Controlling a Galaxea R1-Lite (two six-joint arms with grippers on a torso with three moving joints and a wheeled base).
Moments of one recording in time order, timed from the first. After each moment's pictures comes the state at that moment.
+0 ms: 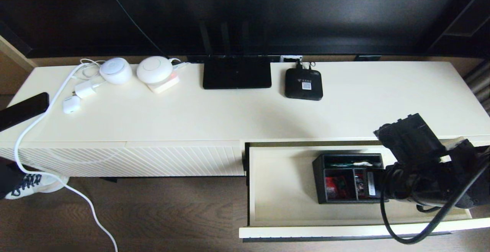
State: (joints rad) left arm 0.00 0.00 0.00 0.00 0.00 0.03; right arm 0.45 1.62 -0.90 0.21 -0.36 0.52
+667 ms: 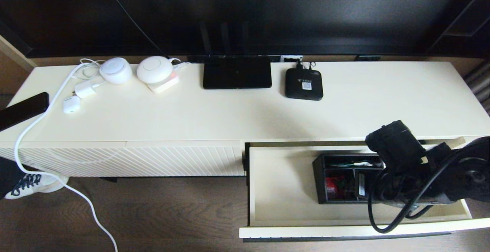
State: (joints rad) left arm 0.00 0.00 0.00 0.00 0.00 0.03; right arm 0.42 1.71 -0.91 0.20 -0.26 0.66
